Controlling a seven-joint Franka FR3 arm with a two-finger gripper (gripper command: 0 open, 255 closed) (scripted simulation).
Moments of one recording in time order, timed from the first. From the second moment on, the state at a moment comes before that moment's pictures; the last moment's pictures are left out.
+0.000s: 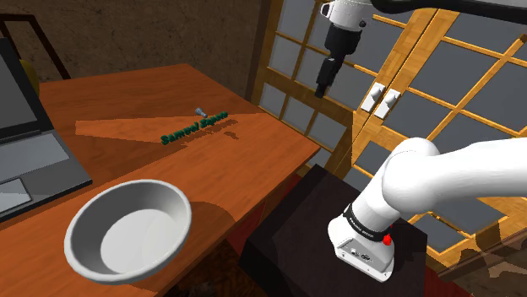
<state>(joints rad) -0.01 -0.82 -0.01 -2.45 -0.10 1.60 -0.17</state>
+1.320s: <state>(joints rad) 0.03 -0.13 0.08 -2.15 -0.08 1.98 -0.01</state>
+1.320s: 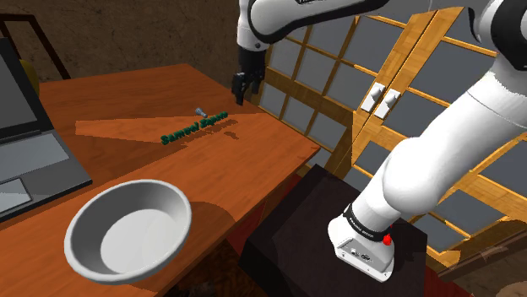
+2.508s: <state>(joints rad) 0.07 0.47 0.10 -1.61 -0.14 2.04 0.08</state>
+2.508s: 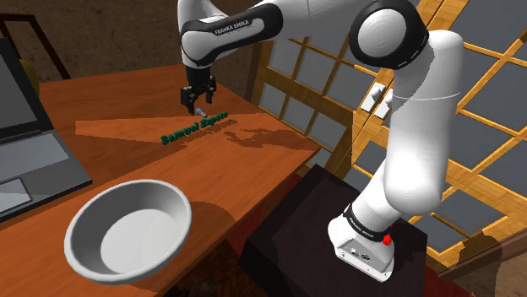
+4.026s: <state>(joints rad) 0.07 0.47 0.10 -1.60 -0.14 2.02 0.08</state>
